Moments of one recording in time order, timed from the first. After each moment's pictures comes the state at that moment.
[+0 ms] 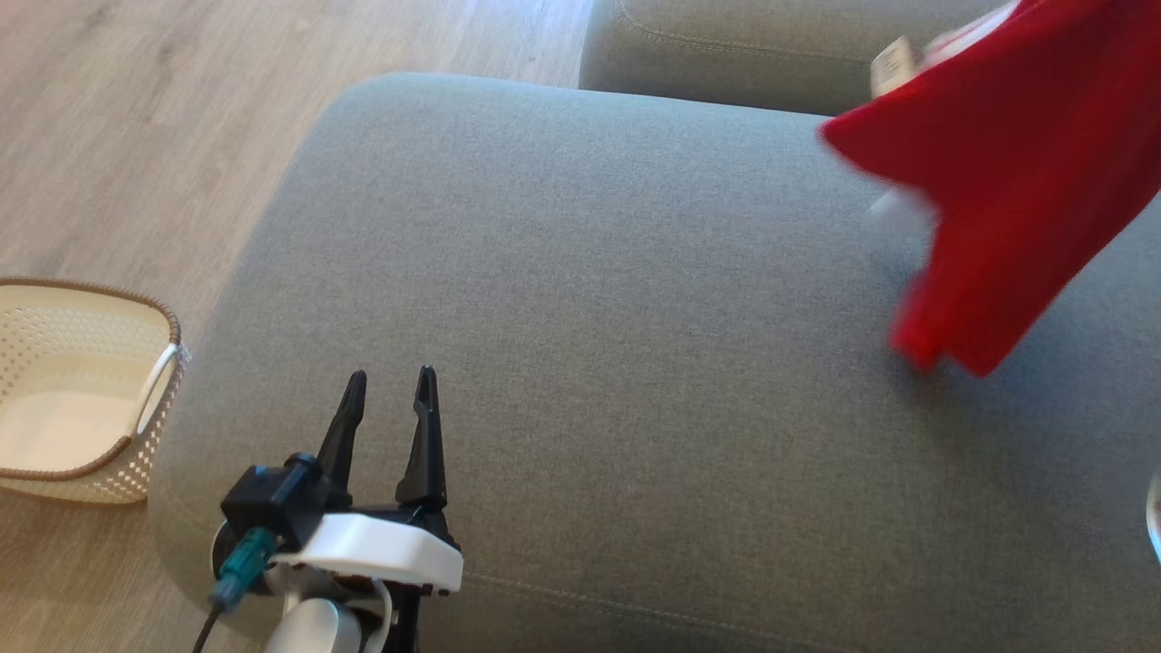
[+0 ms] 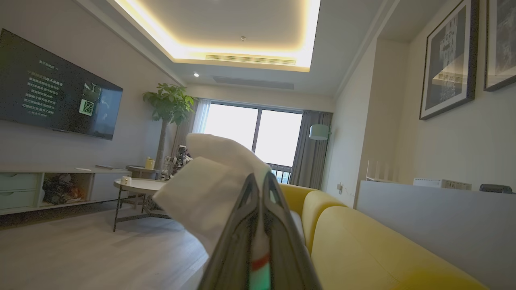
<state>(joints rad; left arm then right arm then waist) -0.01 0.05 -0.31 0.09 -0.35 0.10 -0.26 -1.07 -0.25 -0.23 0.62 -0.07 0.13 -0.17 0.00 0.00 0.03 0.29</state>
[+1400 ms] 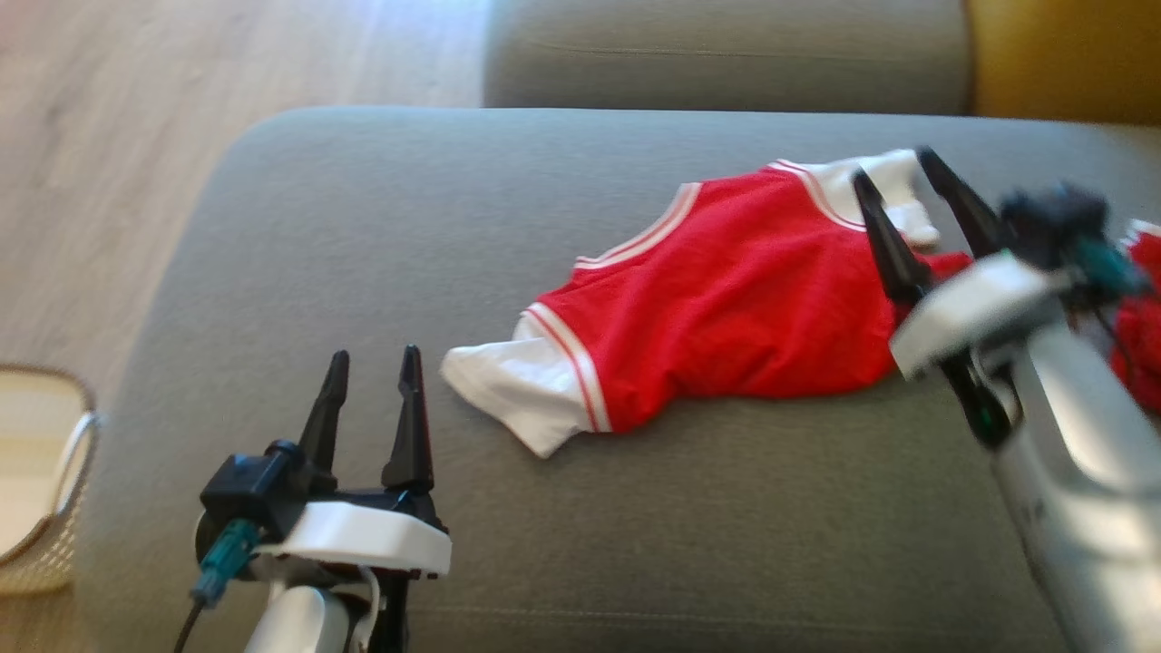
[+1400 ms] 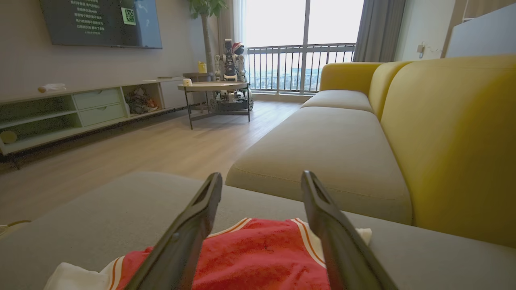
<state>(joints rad) -0.02 0.05 -0.29 0.05 -0.34 0.10 -0.26 -0.61 -0.23 0.22 0.67 0.33 0.13 -0.25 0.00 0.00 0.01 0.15</state>
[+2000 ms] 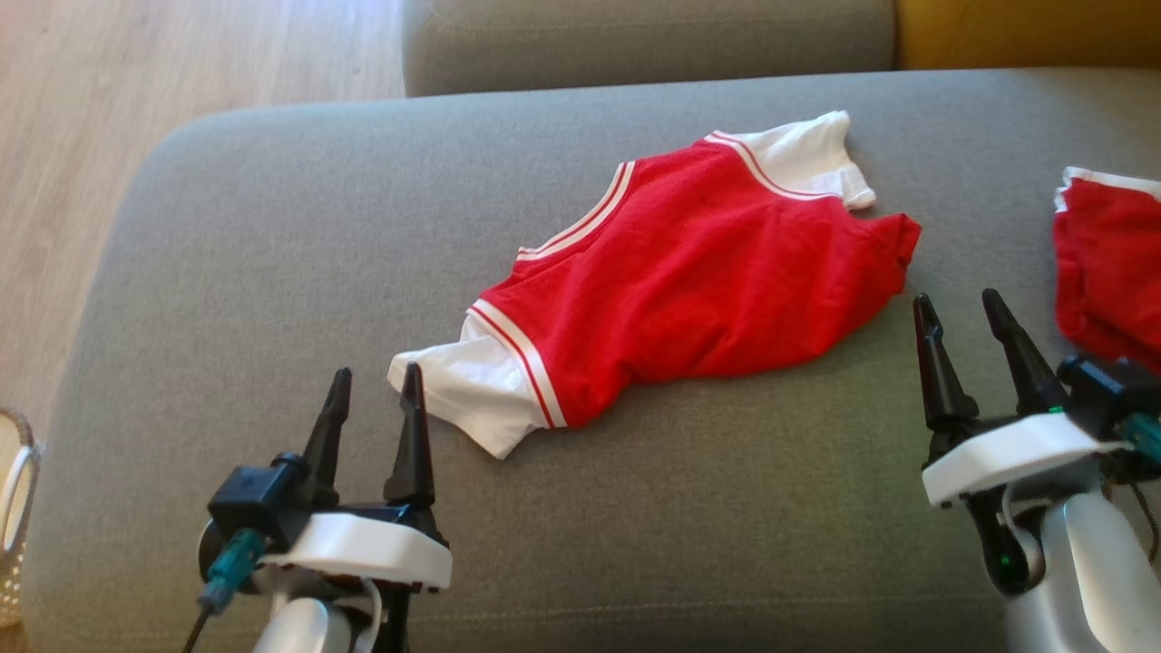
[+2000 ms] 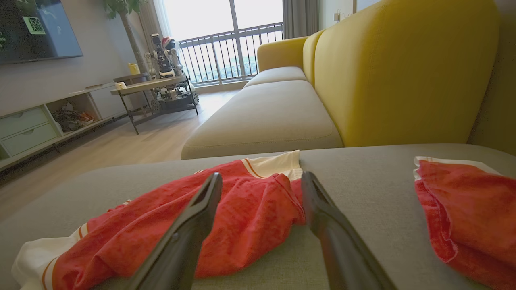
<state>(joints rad) 0.00 0.05 -0.28 0.08 -0.33 0.09 -0.26 -0.20 -0.09 -0.10 0.32 0.21 0.13 -0.22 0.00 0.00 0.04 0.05</state>
